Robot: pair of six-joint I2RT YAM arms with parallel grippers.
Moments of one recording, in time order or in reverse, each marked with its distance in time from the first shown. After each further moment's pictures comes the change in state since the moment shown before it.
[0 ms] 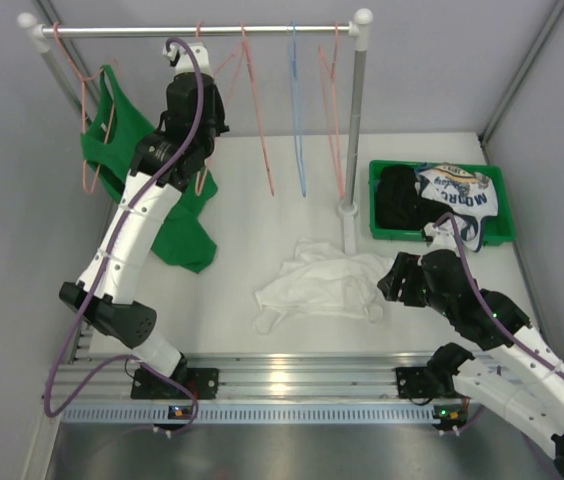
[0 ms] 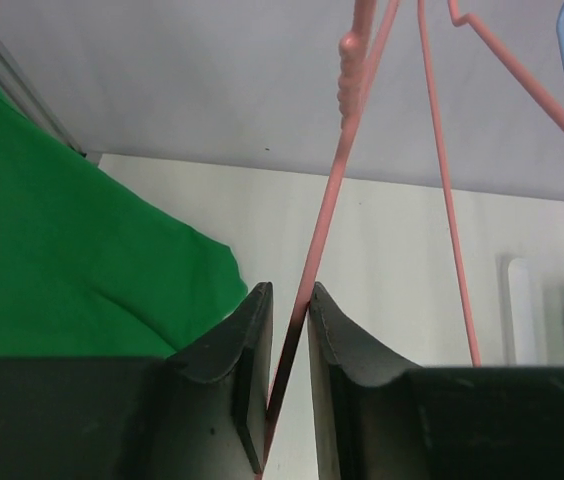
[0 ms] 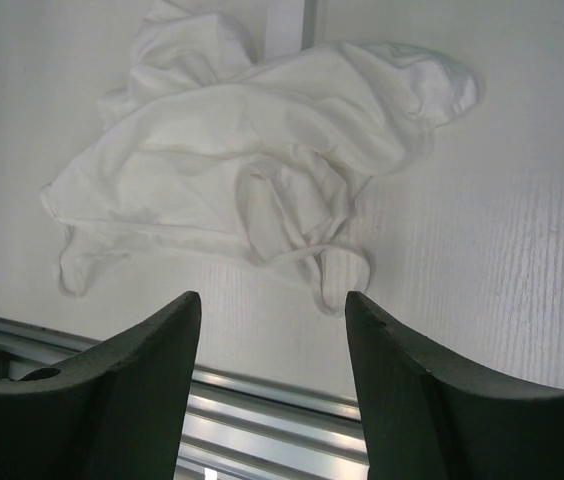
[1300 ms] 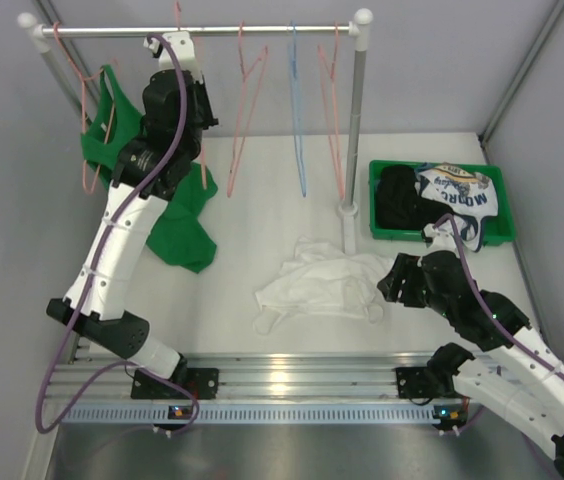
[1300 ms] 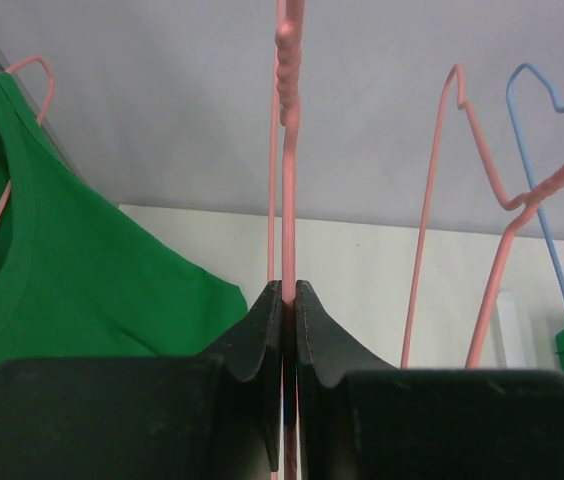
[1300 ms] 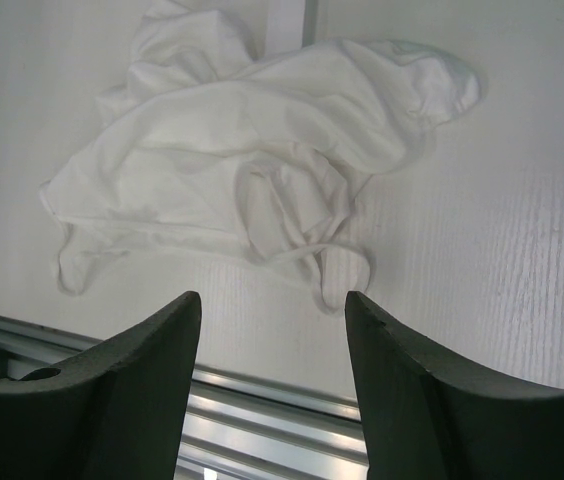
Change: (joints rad) left arm 0.001 -0.067 0.004 0.061 0.005 0.082; right arm 0.000 -0.006 -0.011 0.005 -0.005 -0.002
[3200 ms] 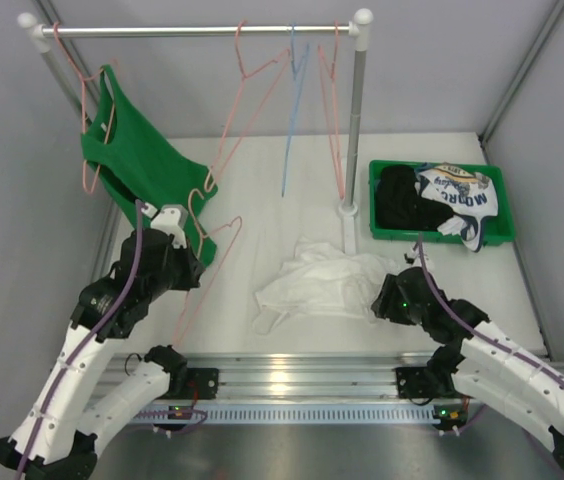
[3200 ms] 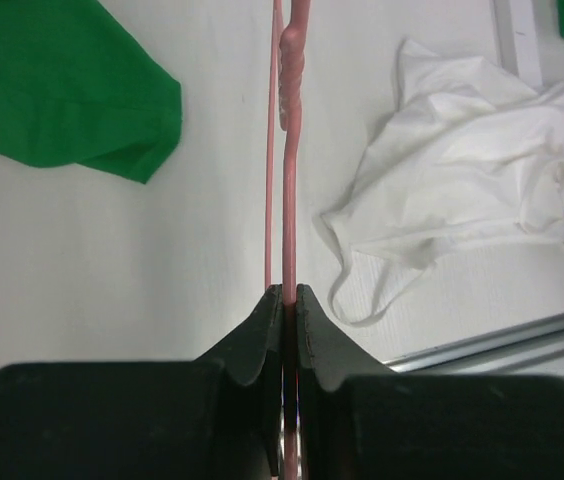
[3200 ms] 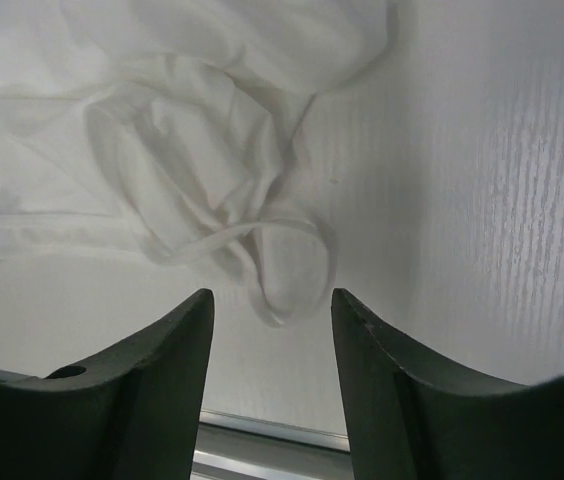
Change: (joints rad) left arm 0.001 -0.834 -0.990 -0.334 0.431 -0.223; right arm 0.000 0.084 -0.299 0.217 -0.015 0.107
